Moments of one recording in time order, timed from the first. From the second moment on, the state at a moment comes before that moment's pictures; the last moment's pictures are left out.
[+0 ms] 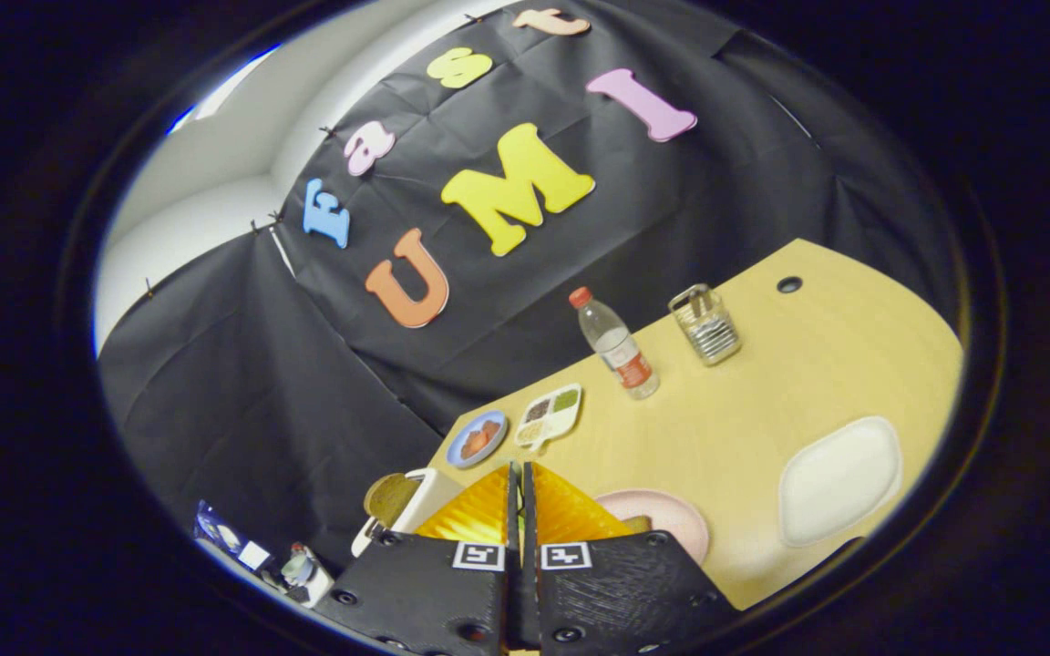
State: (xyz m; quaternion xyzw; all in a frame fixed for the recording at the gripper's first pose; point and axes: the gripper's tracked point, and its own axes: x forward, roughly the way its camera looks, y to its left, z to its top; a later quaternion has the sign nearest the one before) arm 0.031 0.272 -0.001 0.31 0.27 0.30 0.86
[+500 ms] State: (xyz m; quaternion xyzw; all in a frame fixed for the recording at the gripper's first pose) arm 0.005 0.347 -0.045 0.41 0.33 0.33 0.78
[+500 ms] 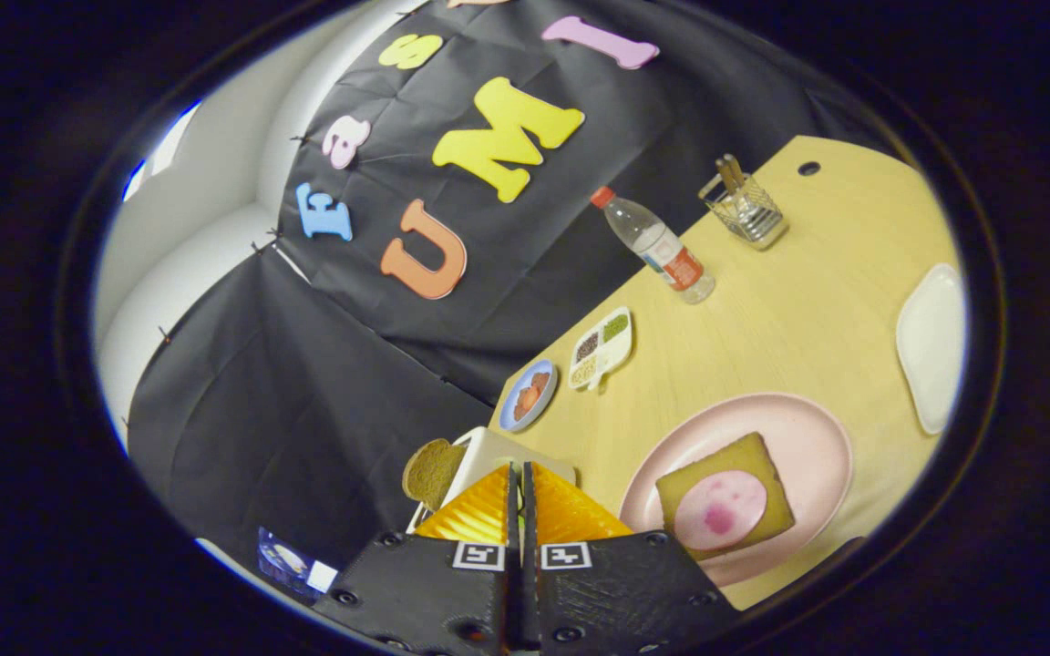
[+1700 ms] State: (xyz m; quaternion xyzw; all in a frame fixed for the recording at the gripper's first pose) arm 0.042 0.243 -0.119 0.26 0.29 0.15 0.91
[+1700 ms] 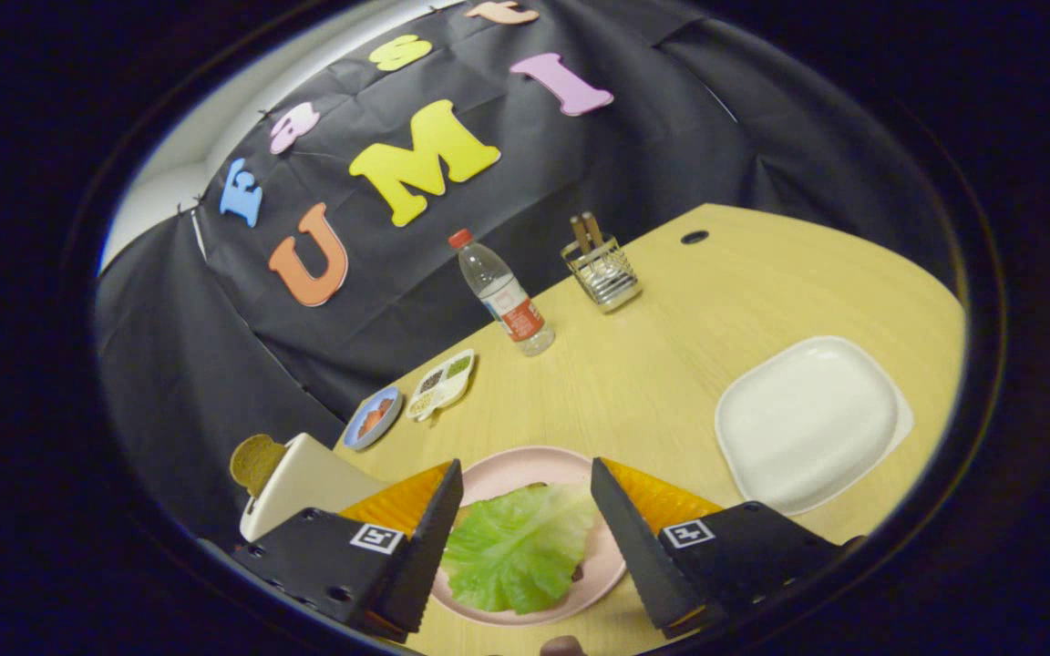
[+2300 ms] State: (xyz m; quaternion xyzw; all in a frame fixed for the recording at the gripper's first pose) arm -0.021 0.366 0.027 0.09 0.12 0.17 0.97
